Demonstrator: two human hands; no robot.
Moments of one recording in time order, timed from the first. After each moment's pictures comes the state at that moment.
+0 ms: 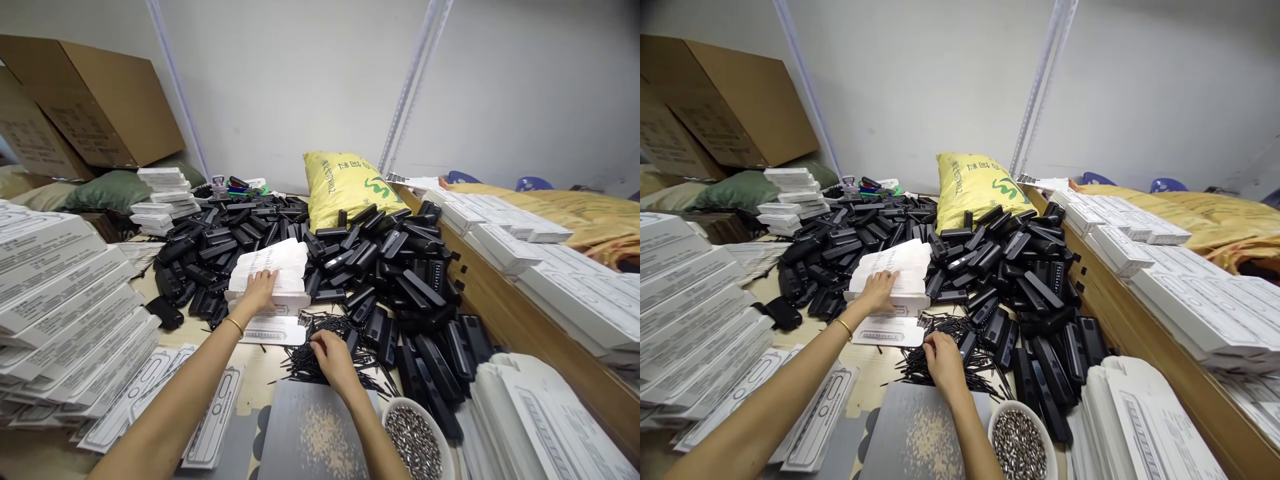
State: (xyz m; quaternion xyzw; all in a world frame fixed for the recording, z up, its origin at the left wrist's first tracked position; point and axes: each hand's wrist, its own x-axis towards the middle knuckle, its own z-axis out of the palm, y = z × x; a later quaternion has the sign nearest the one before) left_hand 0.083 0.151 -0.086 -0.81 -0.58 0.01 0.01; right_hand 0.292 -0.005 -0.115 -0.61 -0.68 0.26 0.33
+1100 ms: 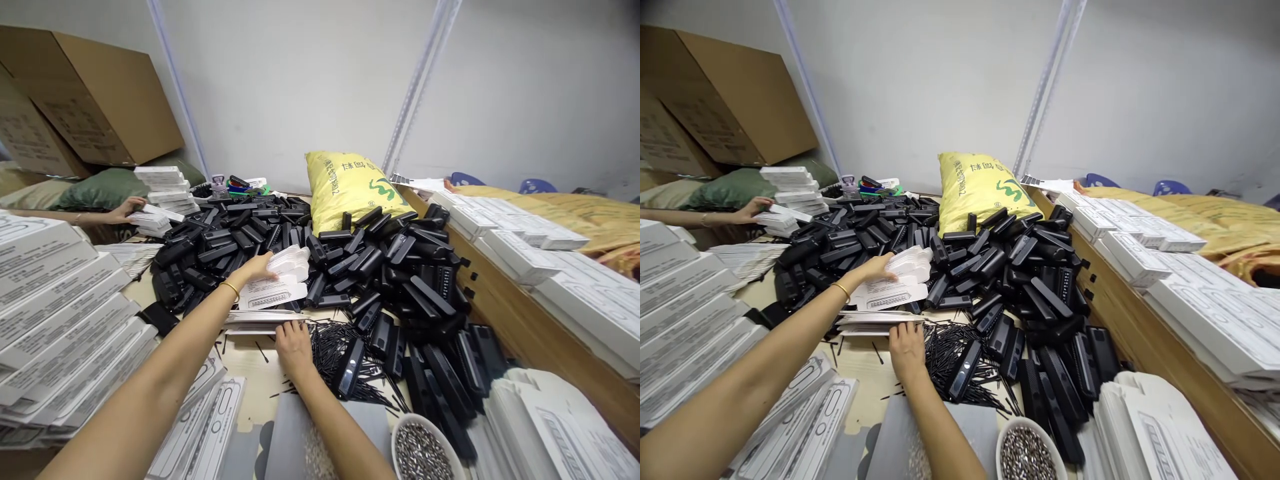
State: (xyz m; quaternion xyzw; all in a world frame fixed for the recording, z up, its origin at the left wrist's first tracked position) left_hand 0.050 0.248 -0.048 -0.81 -0.57 -0.02 -0.15; right_hand 0.196 0.061 -0.163 -0.54 -0.80 -0.11 0.23
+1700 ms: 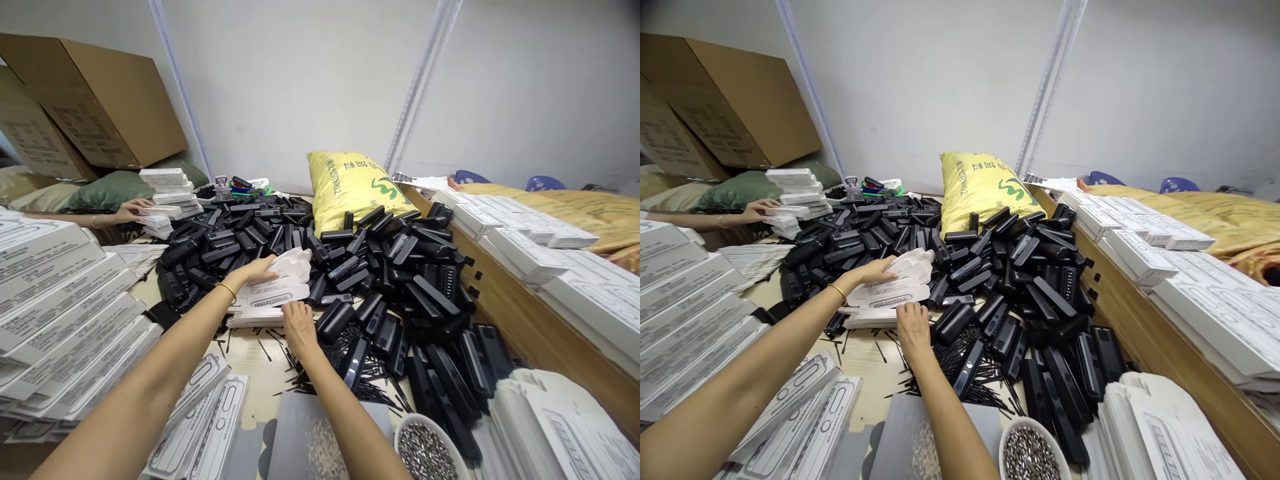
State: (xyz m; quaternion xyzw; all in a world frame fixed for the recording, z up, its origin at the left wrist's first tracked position) left_hand 0.044 0.236 -0.039 -0.84 -0.51 0.00 -0.17; right_hand 0.208 0.085 -0.136 -0.54 -0.79 -0.07 0.27
